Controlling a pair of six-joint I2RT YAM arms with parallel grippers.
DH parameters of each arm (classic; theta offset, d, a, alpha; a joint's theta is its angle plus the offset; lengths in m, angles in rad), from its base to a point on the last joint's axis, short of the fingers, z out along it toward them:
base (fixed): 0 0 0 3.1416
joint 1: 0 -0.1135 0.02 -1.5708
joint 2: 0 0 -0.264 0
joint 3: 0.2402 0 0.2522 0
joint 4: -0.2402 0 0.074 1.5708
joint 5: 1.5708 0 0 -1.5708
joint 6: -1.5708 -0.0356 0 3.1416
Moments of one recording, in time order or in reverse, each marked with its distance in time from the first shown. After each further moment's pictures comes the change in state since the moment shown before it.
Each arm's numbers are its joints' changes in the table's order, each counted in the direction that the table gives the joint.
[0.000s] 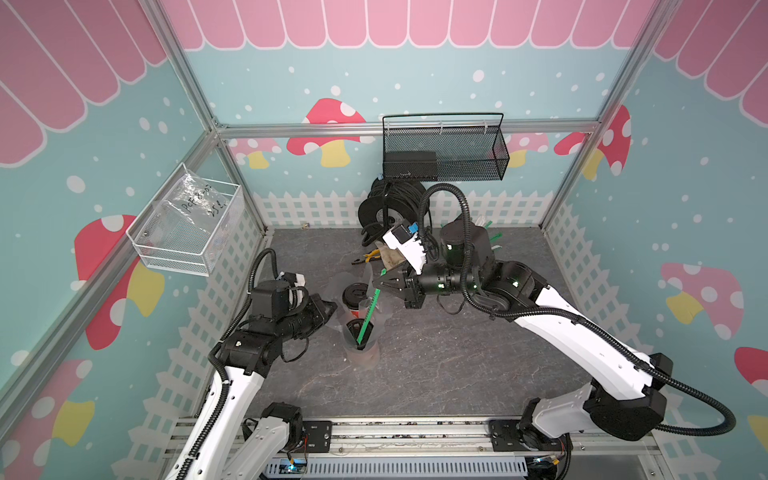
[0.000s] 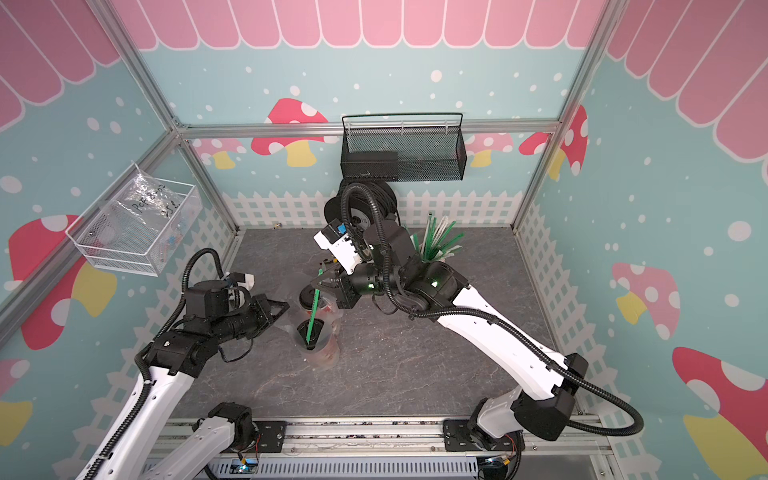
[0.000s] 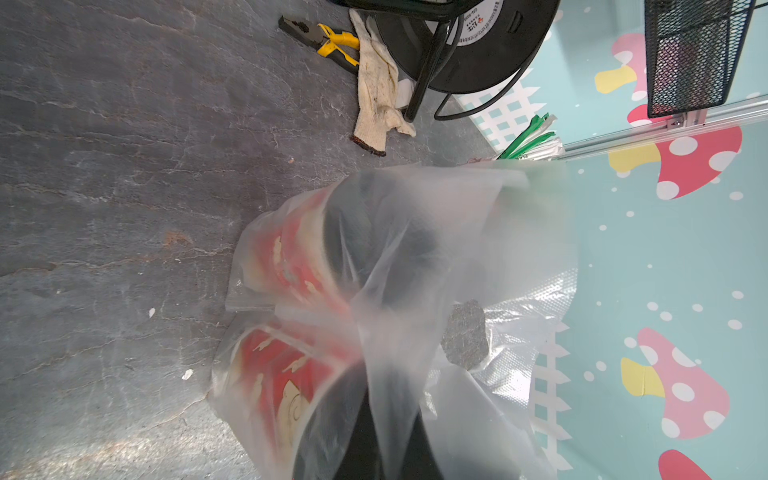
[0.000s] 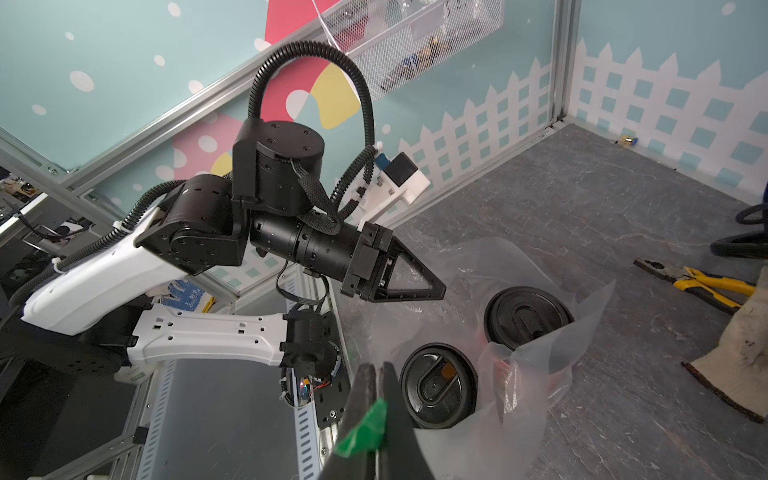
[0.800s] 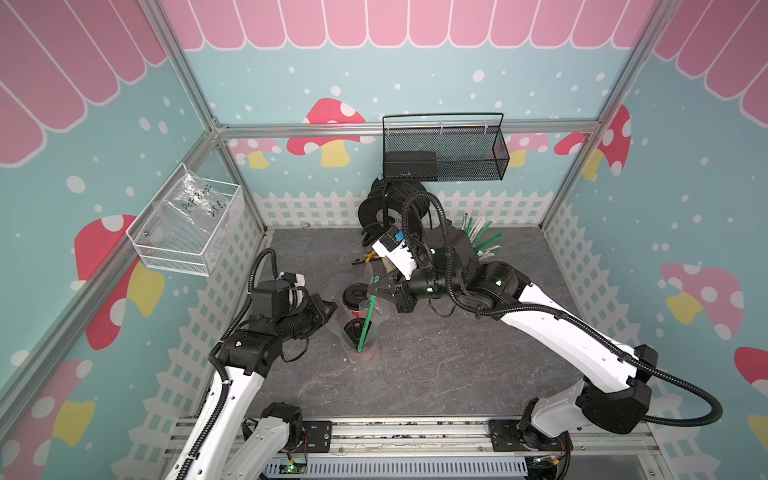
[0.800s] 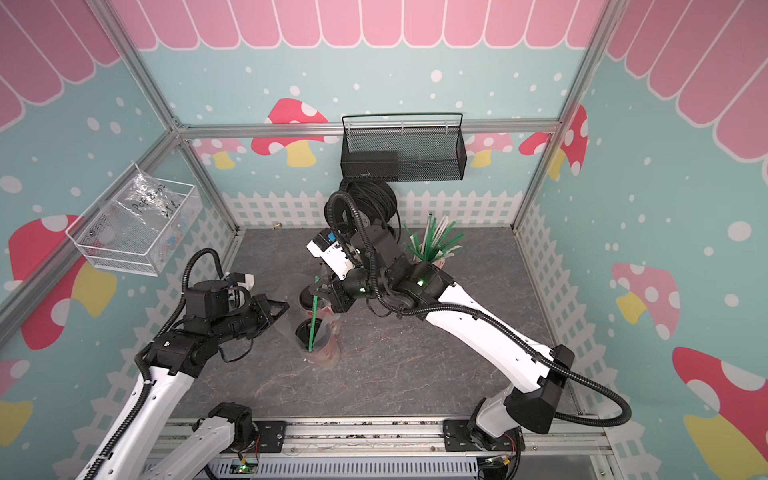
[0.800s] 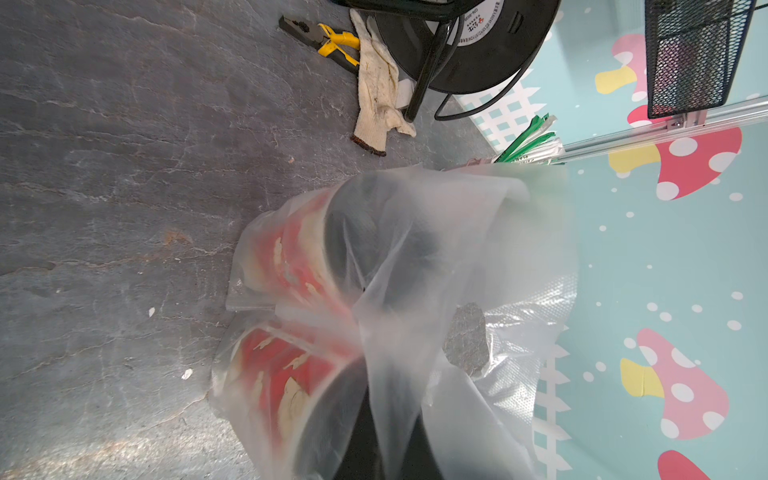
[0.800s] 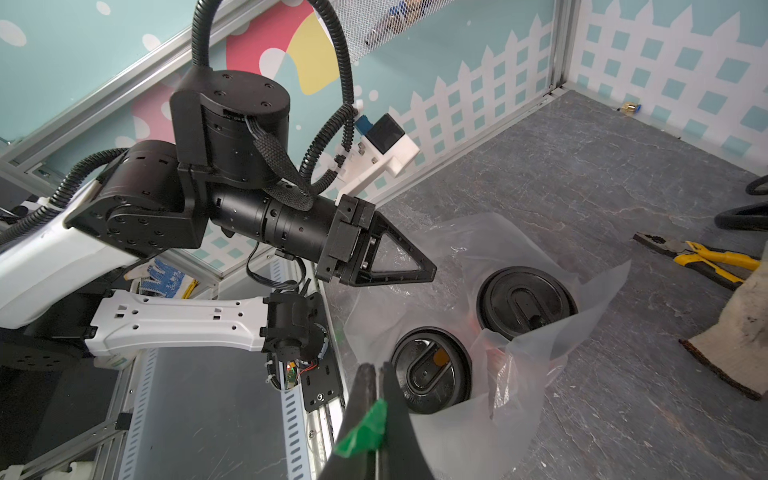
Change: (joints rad) left arm 0.000 0.000 0.000 0.000 0.000 0.003; right arm -0.017 -0.046 0.000 -0.027 0.037 0.034
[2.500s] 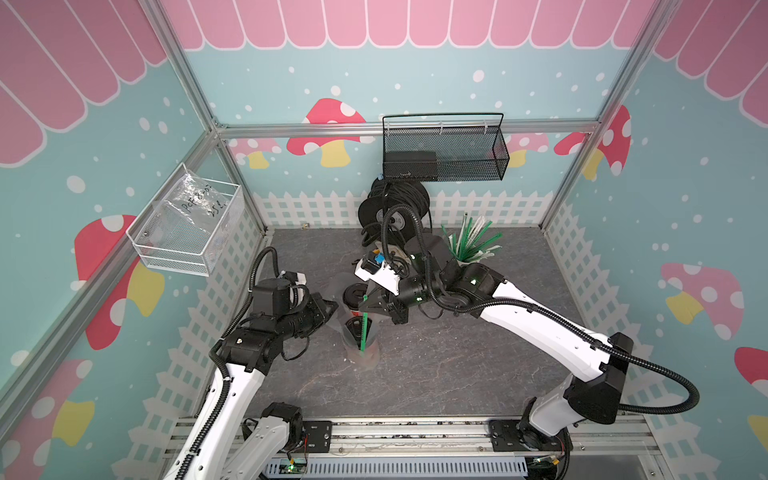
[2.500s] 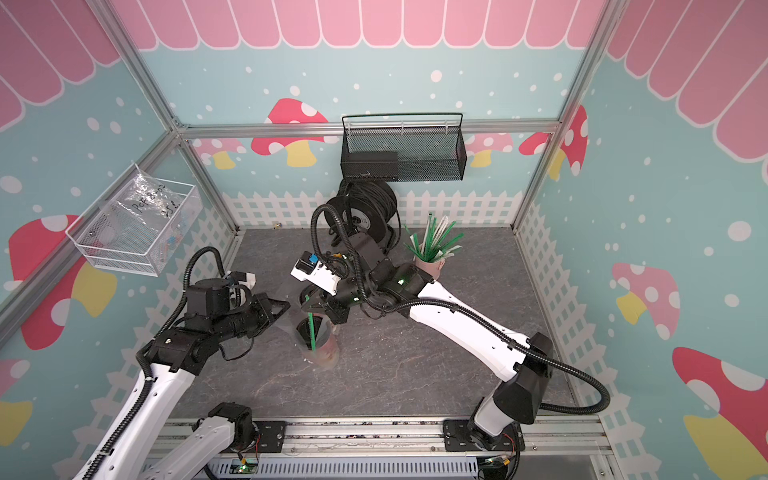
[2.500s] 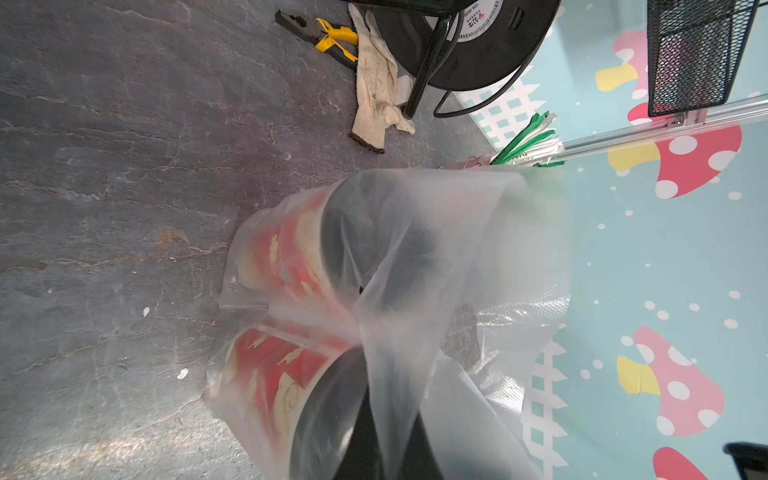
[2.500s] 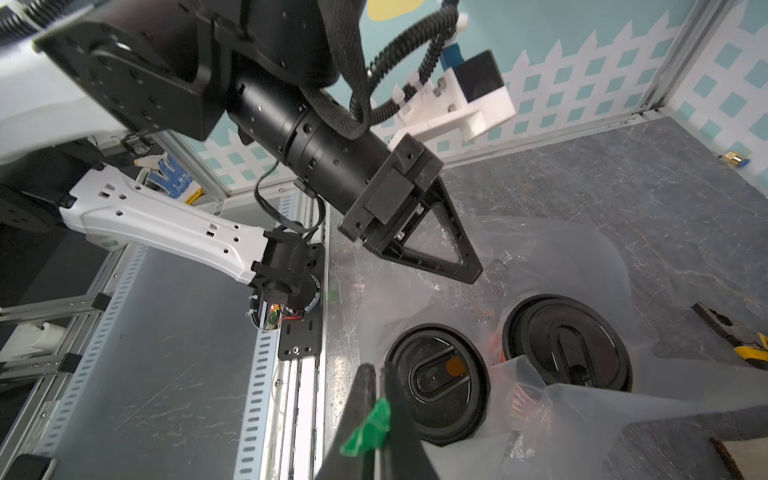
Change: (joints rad) left arm 0.000 -0.018 0.010 0.001 0.010 0.001; right arm 0.000 -0.082 -0.065 0.024 -0.181 0.332
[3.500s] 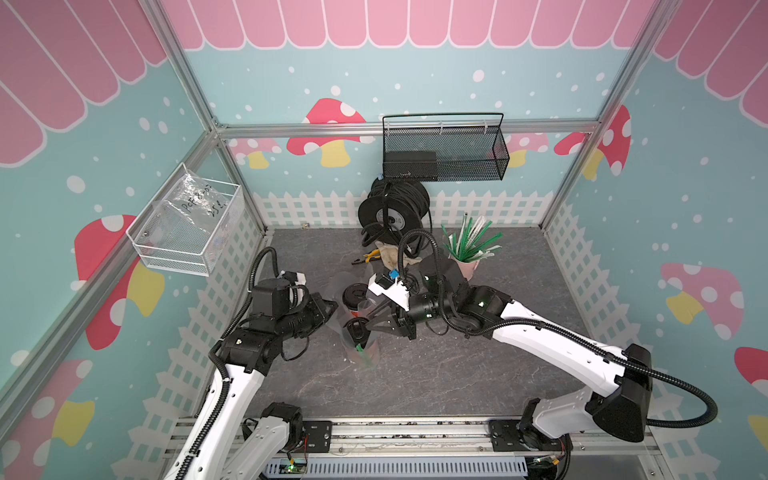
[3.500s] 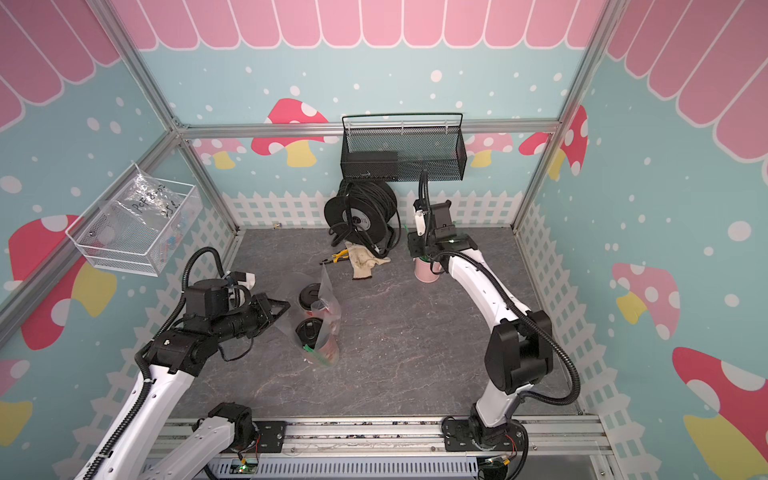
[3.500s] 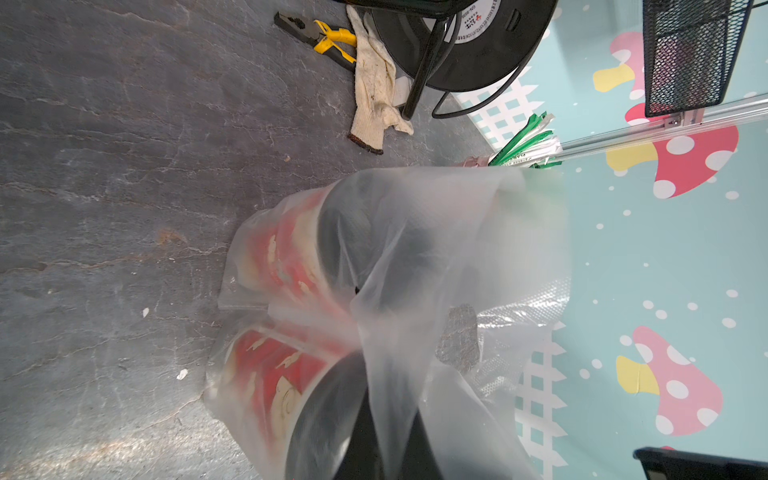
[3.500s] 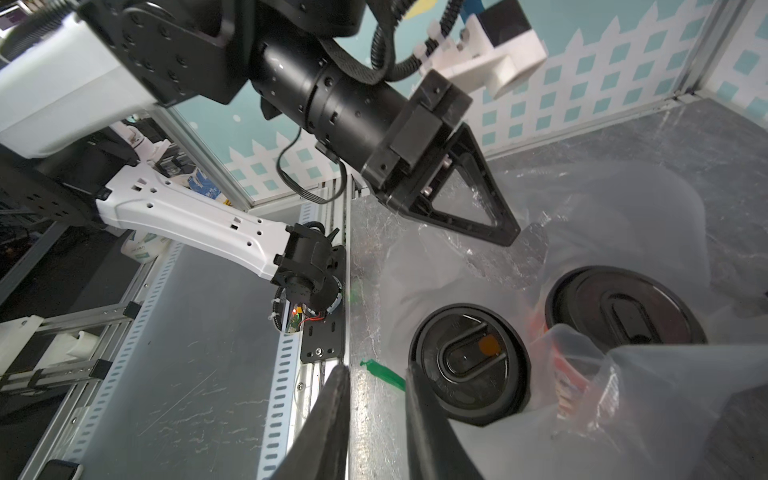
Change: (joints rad) left arm 0.000 0.005 0.001 -0.001 0.000 0.000; right arm -0.001 0.150 -0.299 0.246 -0.029 -0.137
